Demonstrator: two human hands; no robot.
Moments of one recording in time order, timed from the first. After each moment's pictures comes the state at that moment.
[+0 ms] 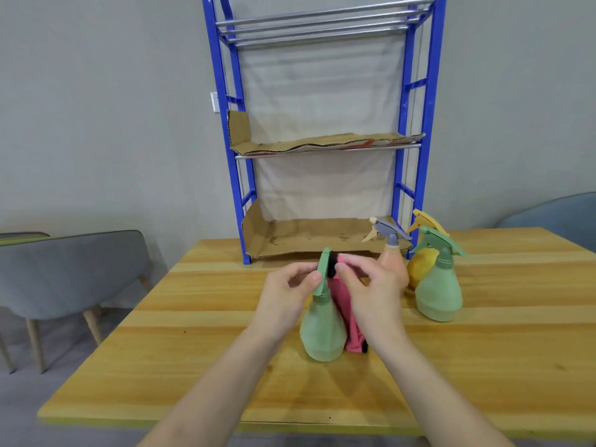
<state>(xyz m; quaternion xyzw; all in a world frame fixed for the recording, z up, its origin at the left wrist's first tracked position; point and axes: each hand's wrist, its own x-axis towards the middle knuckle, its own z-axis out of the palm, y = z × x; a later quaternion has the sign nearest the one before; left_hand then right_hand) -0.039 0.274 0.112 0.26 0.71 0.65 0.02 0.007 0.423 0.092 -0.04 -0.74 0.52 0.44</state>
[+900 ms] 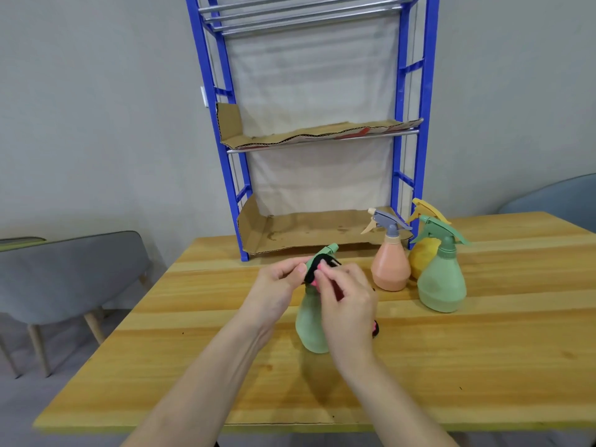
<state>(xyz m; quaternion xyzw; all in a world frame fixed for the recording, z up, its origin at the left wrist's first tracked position) -0.047 0.268 0.121 0.23 0.73 0.63 0.10 -0.009 0.381 0.059 -0.04 -0.70 0.45 0.55</state>
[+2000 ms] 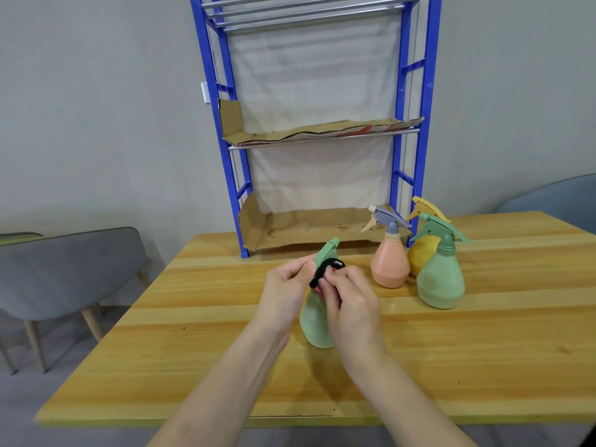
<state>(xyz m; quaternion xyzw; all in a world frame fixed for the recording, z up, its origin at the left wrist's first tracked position) -0.036 0.279 0.110 0.22 0.68 0.70 0.08 -0.003 0.392 0.046 -0.02 -0.78 0.31 0.54</state>
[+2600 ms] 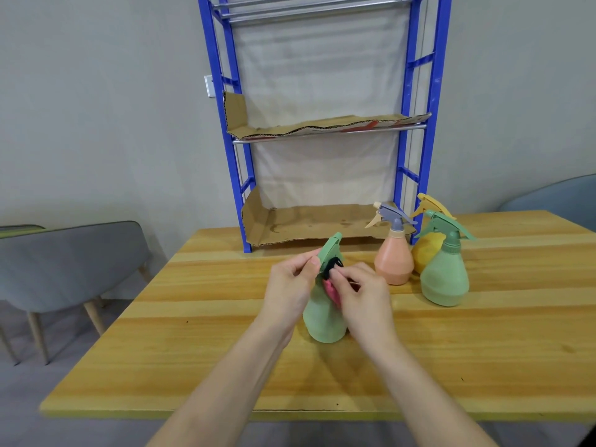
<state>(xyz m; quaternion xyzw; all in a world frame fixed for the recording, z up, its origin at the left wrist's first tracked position) -0.040 0.278 0.103 0.25 0.68 0.69 0.03 -0.005 0.407 0.057 -0.07 -0.77 0.49 0.41</state>
